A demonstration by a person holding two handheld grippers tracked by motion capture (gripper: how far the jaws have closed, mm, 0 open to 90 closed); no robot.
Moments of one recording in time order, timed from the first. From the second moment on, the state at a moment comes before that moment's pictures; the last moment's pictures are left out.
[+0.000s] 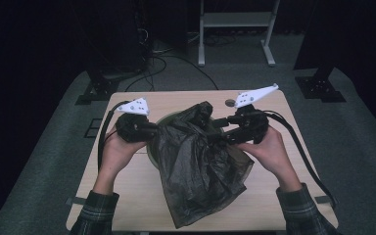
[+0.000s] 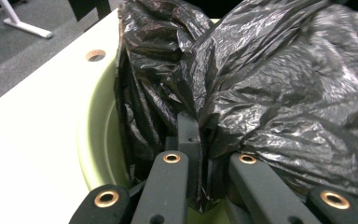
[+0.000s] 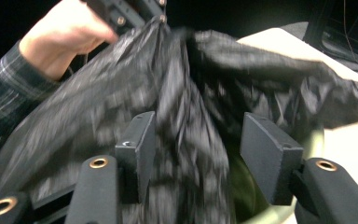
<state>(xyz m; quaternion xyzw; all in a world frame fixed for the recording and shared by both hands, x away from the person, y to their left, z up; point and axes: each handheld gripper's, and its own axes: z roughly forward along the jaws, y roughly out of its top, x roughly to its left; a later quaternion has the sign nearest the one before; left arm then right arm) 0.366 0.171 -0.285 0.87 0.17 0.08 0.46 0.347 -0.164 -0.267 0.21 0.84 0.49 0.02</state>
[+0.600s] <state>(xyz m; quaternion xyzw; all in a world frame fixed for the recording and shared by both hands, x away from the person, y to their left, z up) 0.362 0.177 -0.285 0.86 0.18 0.08 0.47 0.341 -0.155 -0.297 0.19 0.85 0.49 -0.02</state>
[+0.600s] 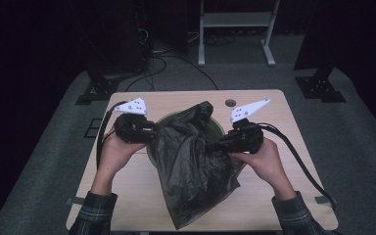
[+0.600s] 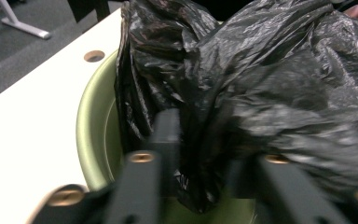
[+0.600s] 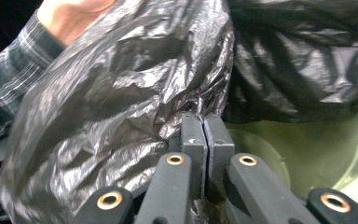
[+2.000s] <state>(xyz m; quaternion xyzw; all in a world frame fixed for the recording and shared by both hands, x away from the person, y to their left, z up) 0.365 0.151 -0.275 0.87 0.11 0.06 0.47 0.384 -0.131 -0.254 0.21 0.83 0.51 0.03</state>
